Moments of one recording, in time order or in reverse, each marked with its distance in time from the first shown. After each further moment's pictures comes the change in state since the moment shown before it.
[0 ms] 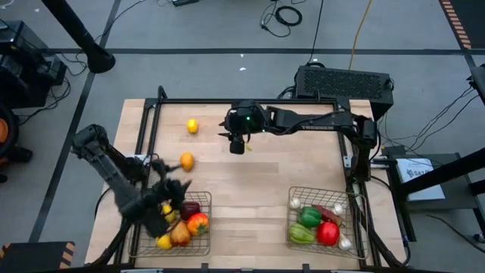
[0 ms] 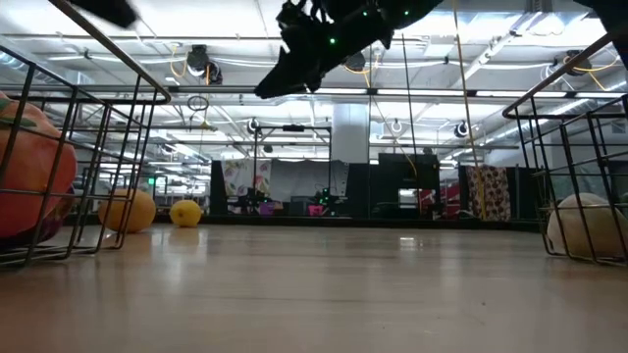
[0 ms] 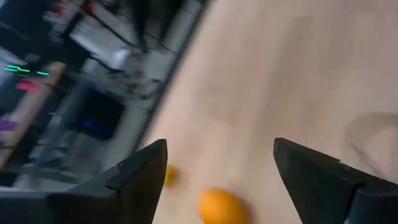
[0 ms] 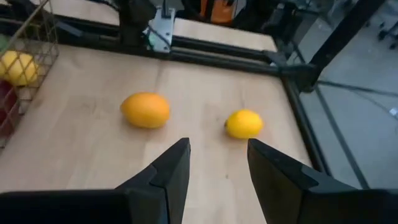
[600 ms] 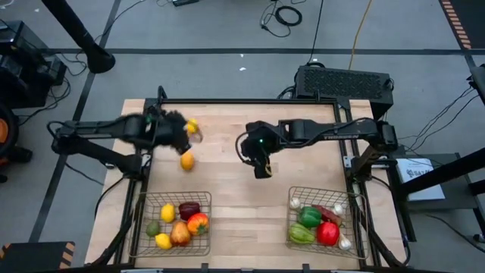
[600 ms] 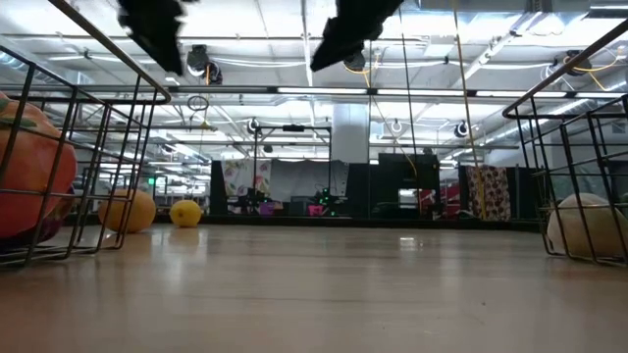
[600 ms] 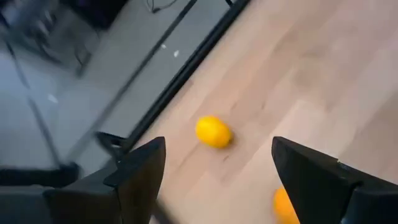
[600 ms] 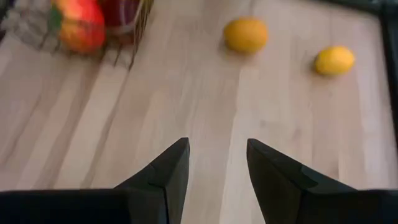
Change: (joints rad) left arm 0.842 -0.332 0.000 0.274 0.305 0.681; right arm 0.172 -0.183 0.000 -0.507 -0.003 0.045
